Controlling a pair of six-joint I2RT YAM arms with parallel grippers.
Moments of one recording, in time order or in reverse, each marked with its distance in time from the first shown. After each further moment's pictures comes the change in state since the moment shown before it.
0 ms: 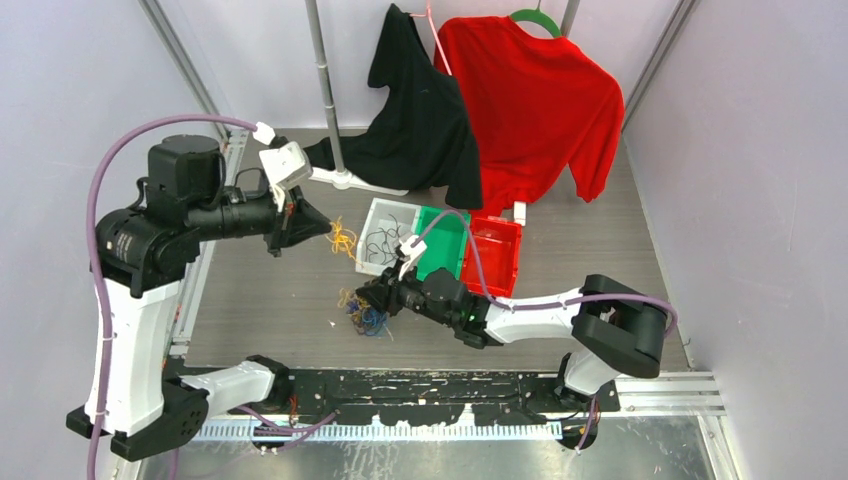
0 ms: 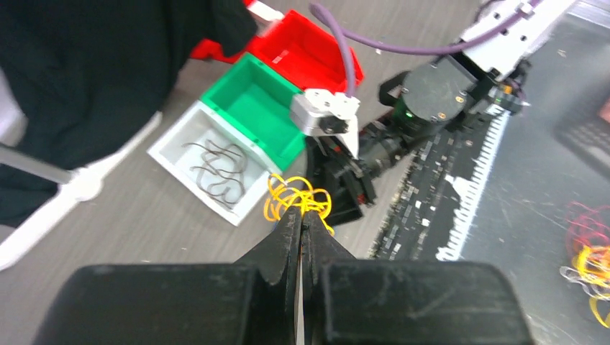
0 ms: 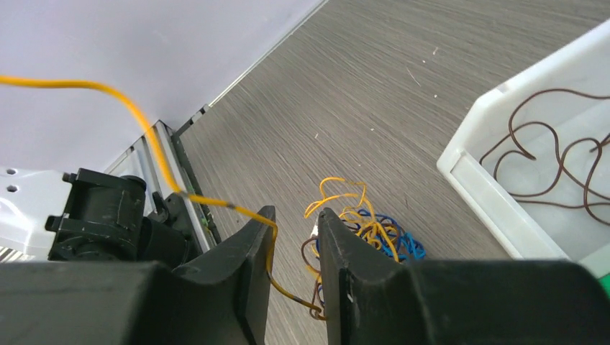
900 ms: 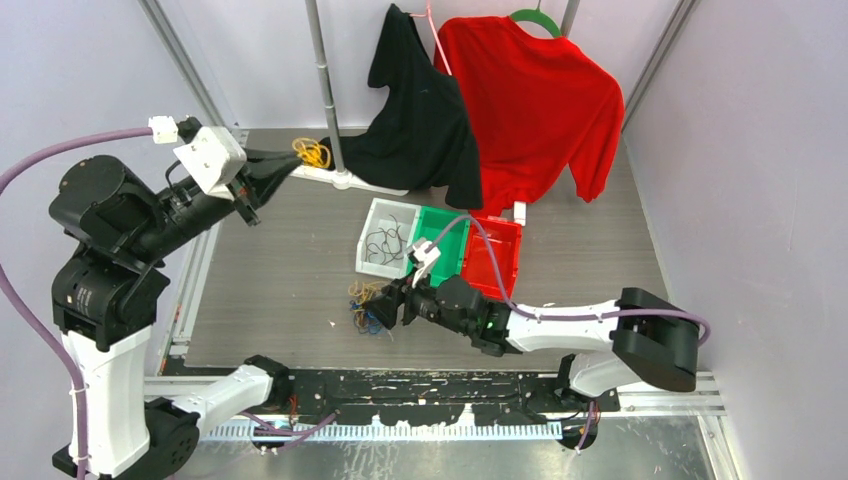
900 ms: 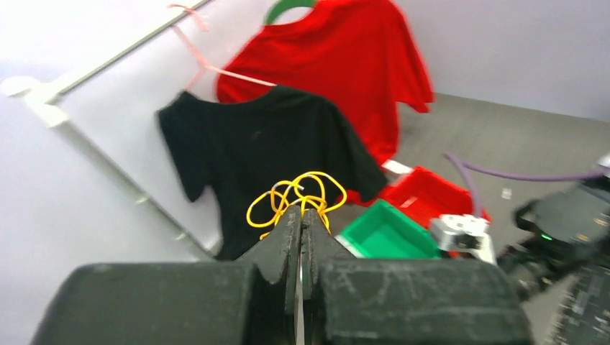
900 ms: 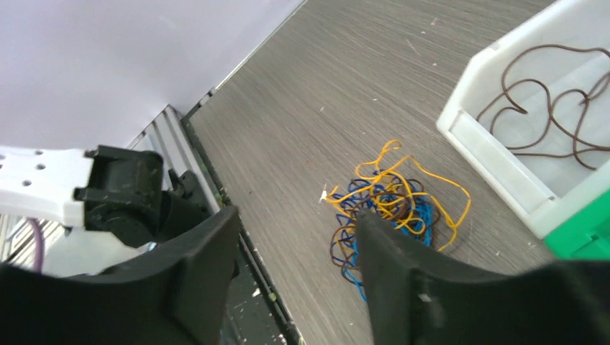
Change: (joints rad) left arm 0.000 -0.128 -0.029 0.537 -0.236 -0.001; right arm 0.034 -0.154 -0.097 -0.095 0.051 0.059
